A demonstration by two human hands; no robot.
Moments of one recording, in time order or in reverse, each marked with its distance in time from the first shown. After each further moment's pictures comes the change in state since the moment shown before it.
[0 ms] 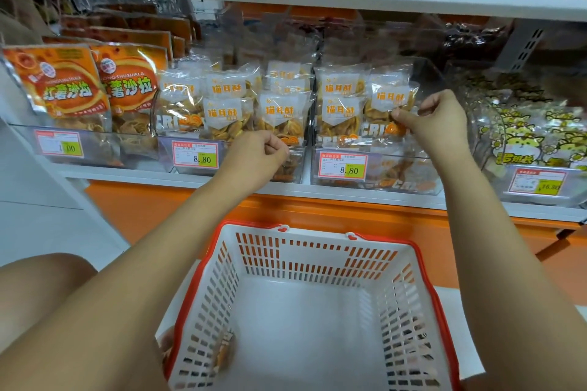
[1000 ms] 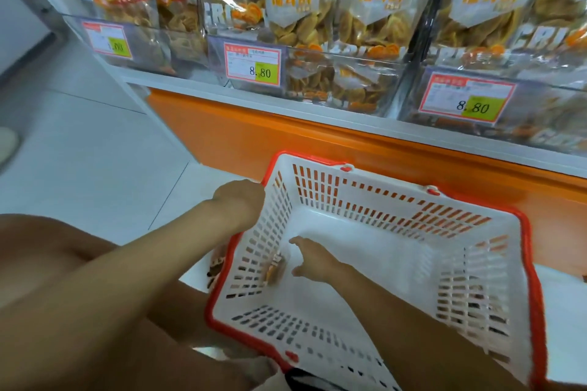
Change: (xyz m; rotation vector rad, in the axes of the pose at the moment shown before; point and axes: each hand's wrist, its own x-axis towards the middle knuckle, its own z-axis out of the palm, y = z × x) left_hand -0.088 -0.136 0.020 0.968 -0.801 -0.525; right_hand -0.287 0.149 0.246 -0.356 -1.529 -0.026
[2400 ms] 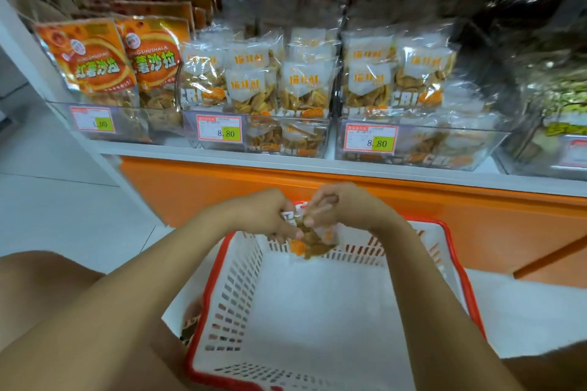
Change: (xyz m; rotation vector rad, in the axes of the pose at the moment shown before) left_hand -0.039 0.034 -0.070 -0.565 0.007 0.608; right_hand -0.176 -0.061 -0.174 0.291 0.462 -0.154
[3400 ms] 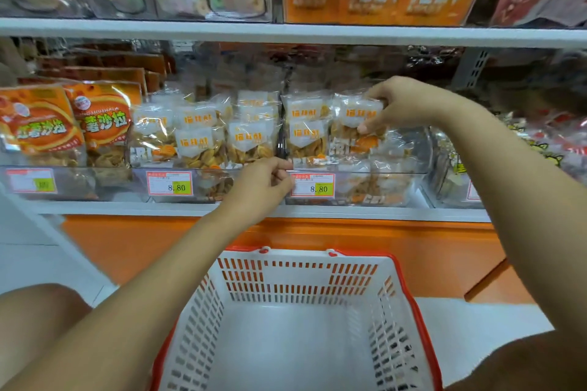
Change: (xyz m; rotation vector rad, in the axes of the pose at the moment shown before) left_hand 0.026 0.092 -0.031 -0.138 0.778 0.317; right_hand -0.050 -0.090 -0.216 -0.607 0.376 -0.028
